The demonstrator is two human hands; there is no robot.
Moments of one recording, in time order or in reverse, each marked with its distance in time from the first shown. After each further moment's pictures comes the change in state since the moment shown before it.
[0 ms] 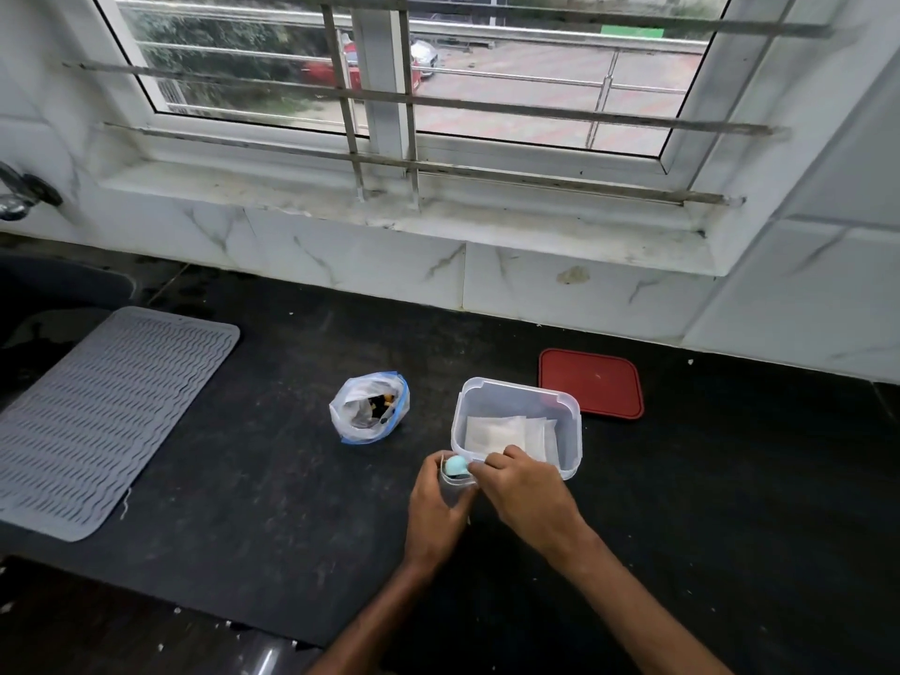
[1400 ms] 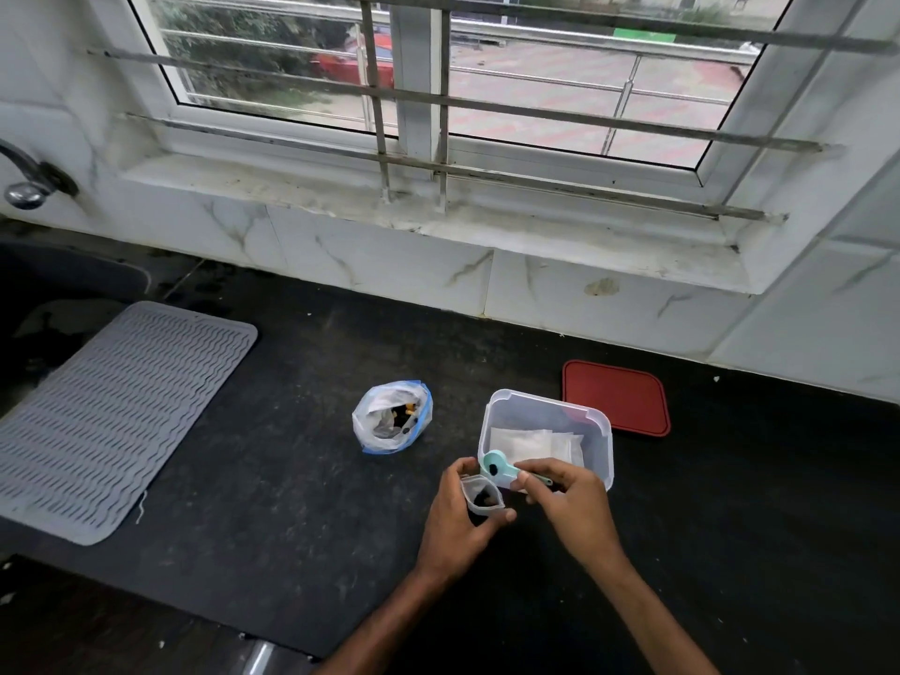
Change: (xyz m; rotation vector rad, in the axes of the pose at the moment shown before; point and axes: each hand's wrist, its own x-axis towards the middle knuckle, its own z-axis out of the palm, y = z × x) left_hand 0.015 -0.012 -0.019 0.058 -0.195 -0.012; right_hand 0.006 0.002 0.005 0.981 0.150 0.700
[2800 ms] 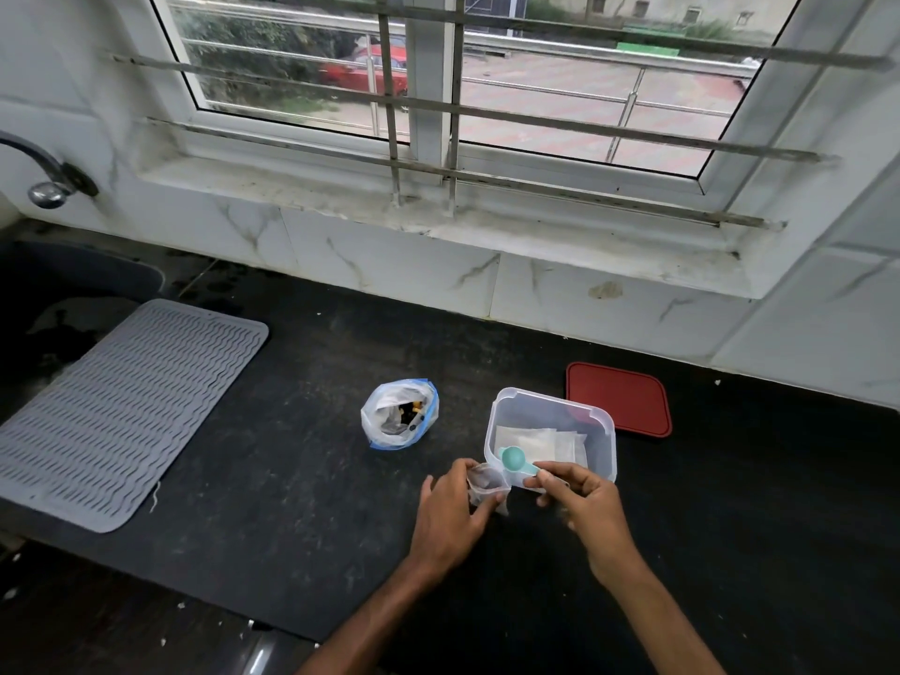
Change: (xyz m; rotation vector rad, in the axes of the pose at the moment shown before) left_hand 0.000 0.017 -0.018 0.440 0.007 0.069; right_hand -0.016 -0.003 -0.006 0.321 0.010 0.253
